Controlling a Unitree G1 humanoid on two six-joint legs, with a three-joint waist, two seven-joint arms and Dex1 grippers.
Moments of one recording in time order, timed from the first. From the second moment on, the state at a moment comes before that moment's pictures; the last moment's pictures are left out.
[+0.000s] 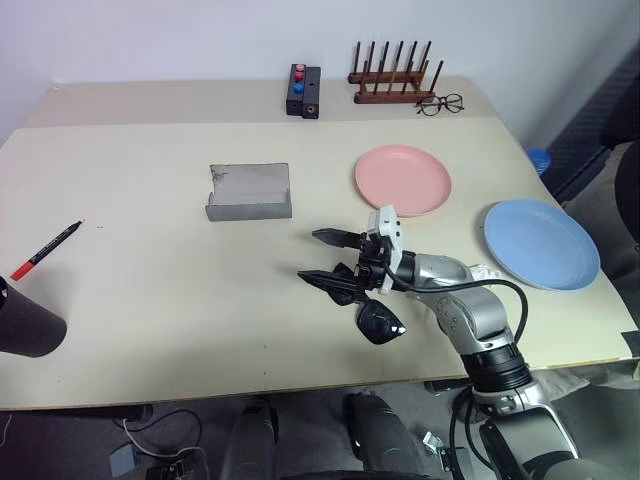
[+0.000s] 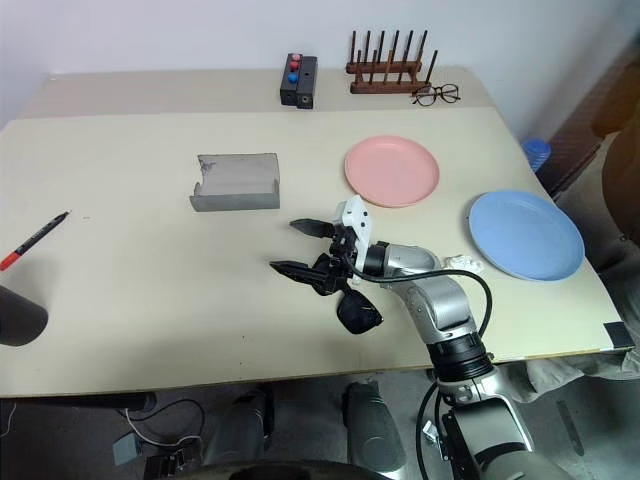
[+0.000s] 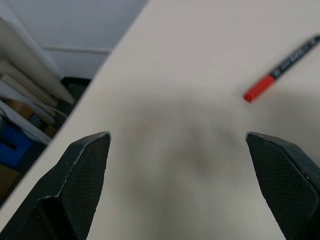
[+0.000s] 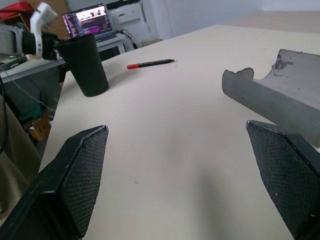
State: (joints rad) left arm 0.22 0.91 0.98 0.41 -0.41 0.38 -0.61; right arm -0.45 -0.30 0.16 -0.05 0.46 0.41 0.98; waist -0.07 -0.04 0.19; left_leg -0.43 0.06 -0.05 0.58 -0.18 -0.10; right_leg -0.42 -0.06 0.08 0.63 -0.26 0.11
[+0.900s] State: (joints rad) left arm 0.00 0.98 0.69 0.57 -0.34 0.37 -0.63; right arm -0.45 -0.29 0.17 -0.06 0.46 0.41 0.95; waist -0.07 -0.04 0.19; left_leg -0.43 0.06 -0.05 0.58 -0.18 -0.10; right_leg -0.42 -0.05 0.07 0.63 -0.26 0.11
